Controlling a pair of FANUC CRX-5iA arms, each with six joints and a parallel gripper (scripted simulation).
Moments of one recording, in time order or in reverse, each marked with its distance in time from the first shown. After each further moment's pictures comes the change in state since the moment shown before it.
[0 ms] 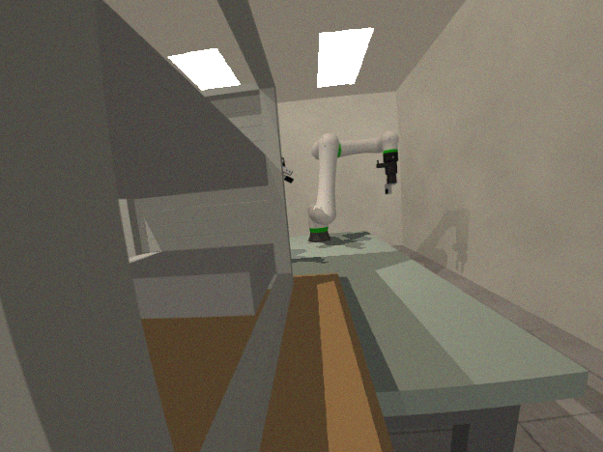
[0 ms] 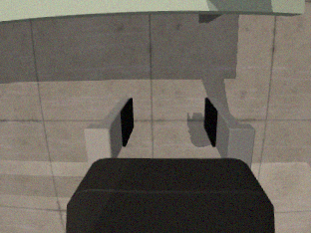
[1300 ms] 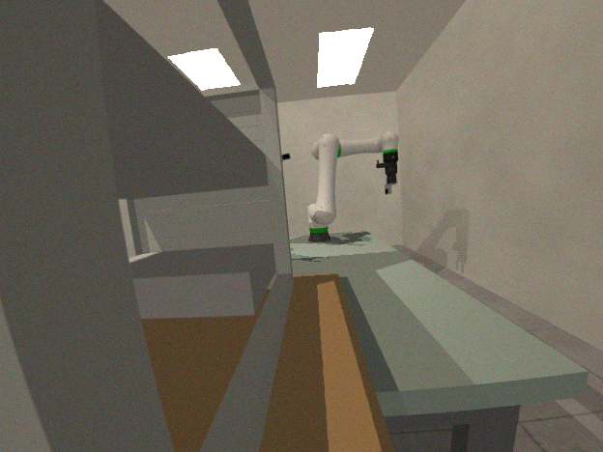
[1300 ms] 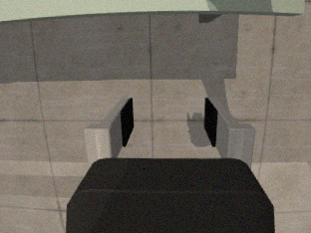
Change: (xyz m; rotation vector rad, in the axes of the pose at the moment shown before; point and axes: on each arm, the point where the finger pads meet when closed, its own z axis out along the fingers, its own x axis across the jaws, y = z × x) left arm 0.000 0.000 0.000 0.000 0.000 0.000; right arm -0.023 0.049 -0.058 -0.529 -0.359 0.967
